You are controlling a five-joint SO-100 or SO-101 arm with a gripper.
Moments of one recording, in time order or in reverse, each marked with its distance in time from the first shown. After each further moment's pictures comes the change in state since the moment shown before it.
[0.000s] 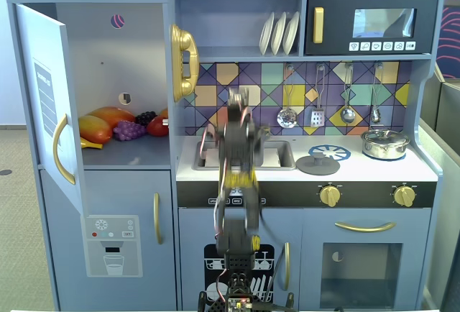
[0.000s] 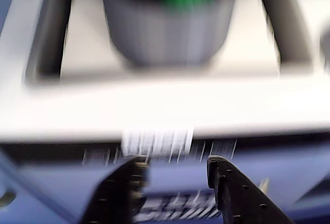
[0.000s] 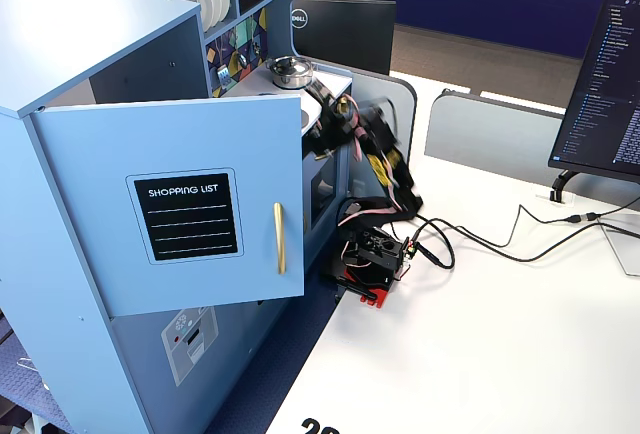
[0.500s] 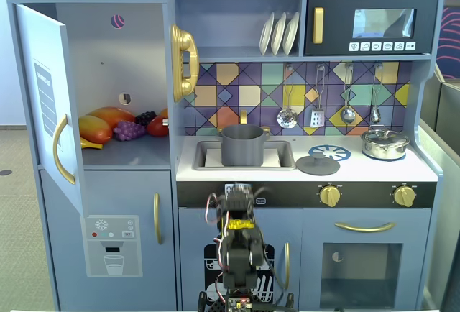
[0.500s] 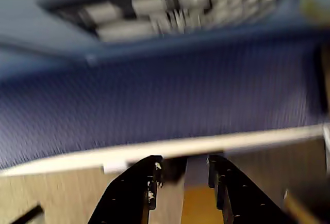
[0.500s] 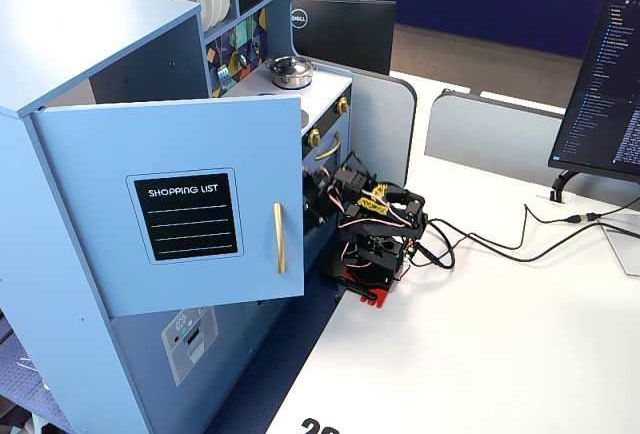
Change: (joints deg) arm -4.7 22.8 67.6 -16.9 9.7
